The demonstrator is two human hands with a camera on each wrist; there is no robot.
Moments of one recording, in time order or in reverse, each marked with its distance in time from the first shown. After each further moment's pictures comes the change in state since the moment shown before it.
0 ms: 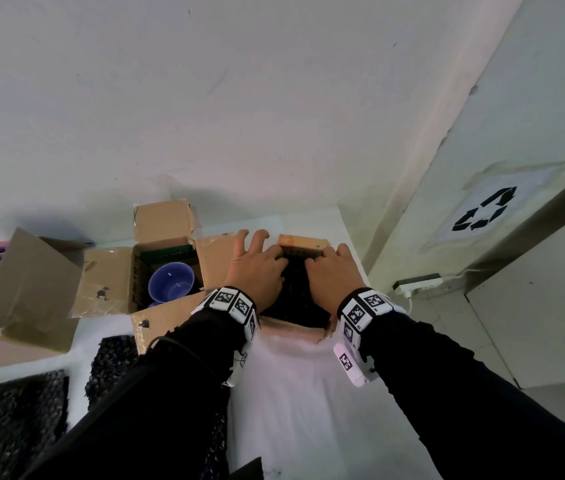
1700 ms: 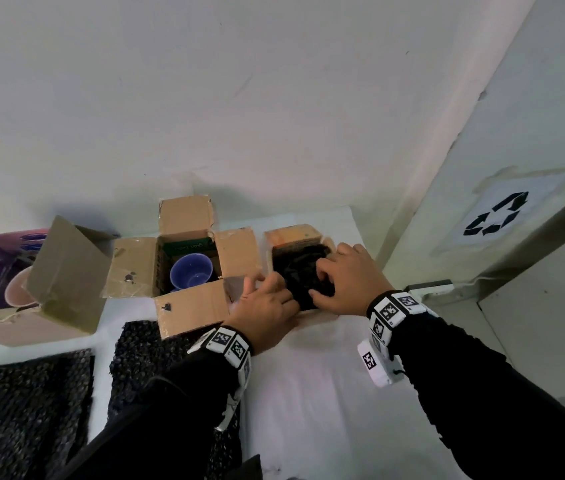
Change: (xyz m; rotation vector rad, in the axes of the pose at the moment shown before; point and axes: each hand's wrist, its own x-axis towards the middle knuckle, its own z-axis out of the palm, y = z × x) left_hand -0.081 0.021 0.007 -0.199 0.176 0.173; right_hand -0.028 0.013 -0.001 0.273 0.212 -0.159
